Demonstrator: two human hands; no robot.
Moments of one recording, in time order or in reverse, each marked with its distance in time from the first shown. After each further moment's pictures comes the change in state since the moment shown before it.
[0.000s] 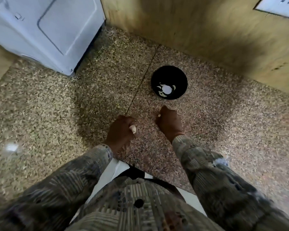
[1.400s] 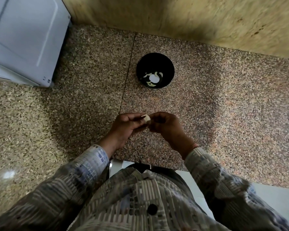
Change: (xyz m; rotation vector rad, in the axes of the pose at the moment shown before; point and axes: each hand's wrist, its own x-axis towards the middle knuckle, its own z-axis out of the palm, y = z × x) left_hand 0.008 0.026 -0.006 -1.168 -0.403 -0.259; right_hand -0.084 -0.008 -0.009 1.076 -0.134 0.247
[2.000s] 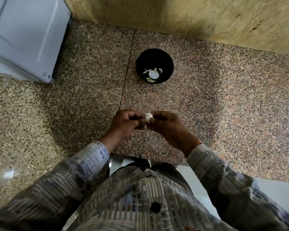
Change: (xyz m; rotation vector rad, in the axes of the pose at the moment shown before) left_hand -0.012 -0.005 0.003 0.231 0.063 0.145; right_hand -0.011 0.011 -0.001 0.350 -0.109 0.089
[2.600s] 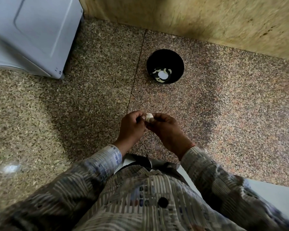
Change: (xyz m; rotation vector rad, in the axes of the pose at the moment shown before) left_hand -0.008 -0.019 -0.008 0.363 0.226 0.156; right_hand 0.014 0.030 0.038 0.057 0.102 0.004
